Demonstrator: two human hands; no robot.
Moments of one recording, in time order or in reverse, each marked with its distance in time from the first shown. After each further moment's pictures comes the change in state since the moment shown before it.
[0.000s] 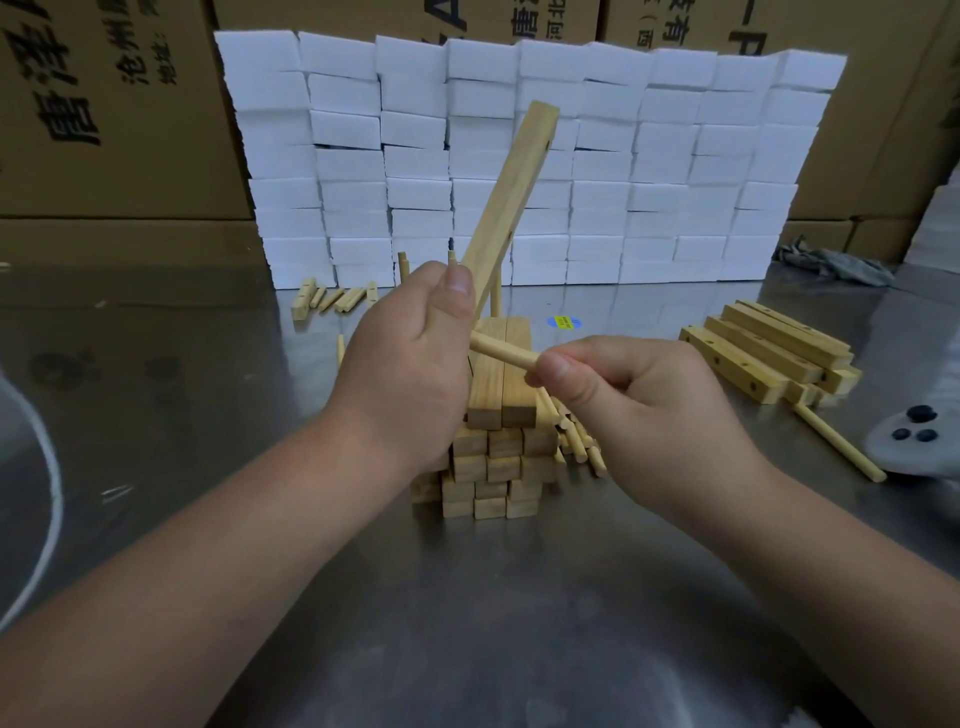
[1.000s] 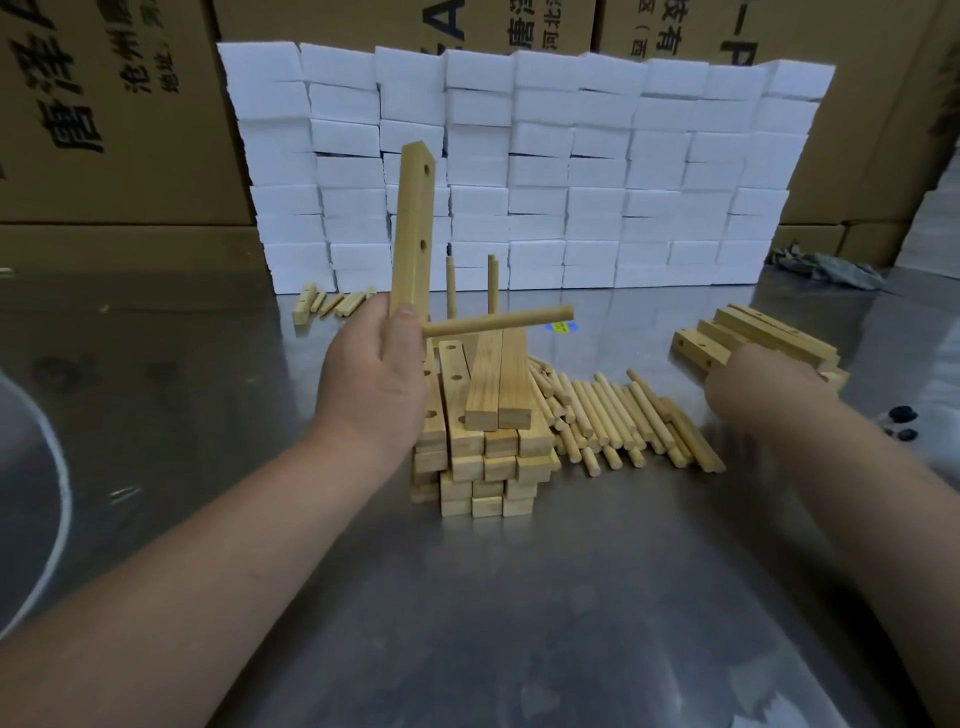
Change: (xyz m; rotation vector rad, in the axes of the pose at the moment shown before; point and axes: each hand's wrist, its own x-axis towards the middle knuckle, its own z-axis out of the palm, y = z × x) left_hand 0.004 -0.030 0.000 0.009 0.206 -0.199; right_hand 0.047 0.096 -0.085 -1.003 0.054 1.005
